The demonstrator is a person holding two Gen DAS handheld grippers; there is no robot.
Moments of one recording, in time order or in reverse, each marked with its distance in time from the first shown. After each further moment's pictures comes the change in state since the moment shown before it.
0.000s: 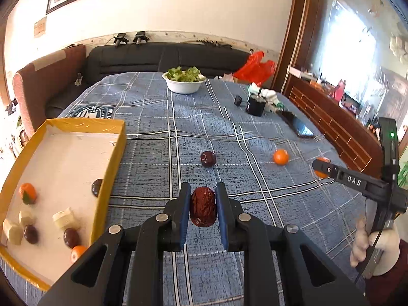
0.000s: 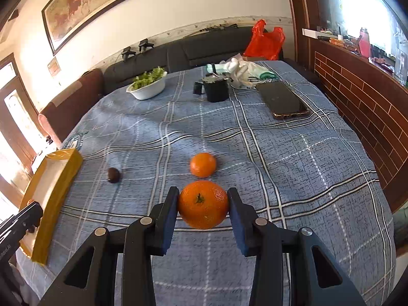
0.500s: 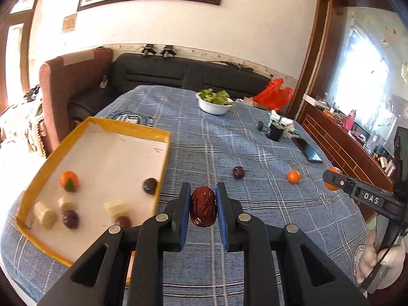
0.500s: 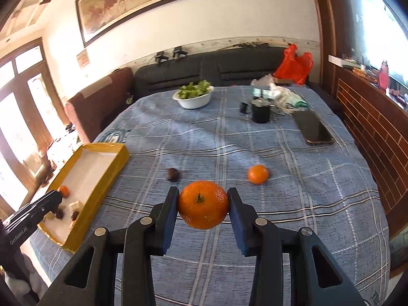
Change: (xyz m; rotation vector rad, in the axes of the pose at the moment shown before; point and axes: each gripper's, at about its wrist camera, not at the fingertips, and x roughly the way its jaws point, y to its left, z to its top) left arm -0.066 0.056 -0.009 -0.114 -0.109 0.081; right arm -0.056 0.086 -0.006 -0.142 -0.059 0.096
